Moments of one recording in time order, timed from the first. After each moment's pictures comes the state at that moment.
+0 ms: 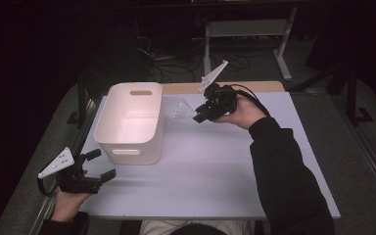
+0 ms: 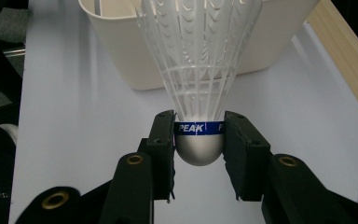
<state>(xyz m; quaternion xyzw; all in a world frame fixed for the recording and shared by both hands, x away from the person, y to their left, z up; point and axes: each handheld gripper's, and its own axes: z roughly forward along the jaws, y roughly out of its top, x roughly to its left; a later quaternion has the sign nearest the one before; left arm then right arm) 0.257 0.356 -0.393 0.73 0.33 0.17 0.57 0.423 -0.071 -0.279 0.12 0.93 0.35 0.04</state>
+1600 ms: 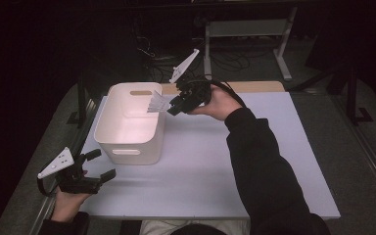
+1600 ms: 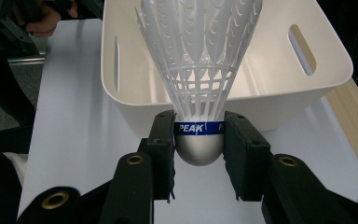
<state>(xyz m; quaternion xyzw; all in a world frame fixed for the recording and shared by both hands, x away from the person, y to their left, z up) 0.257 0.357 -0.393 0.73 0.33 0.17 0.57 0.427 -0.008 -0.248 0.08 0.93 0.36 0.04</state>
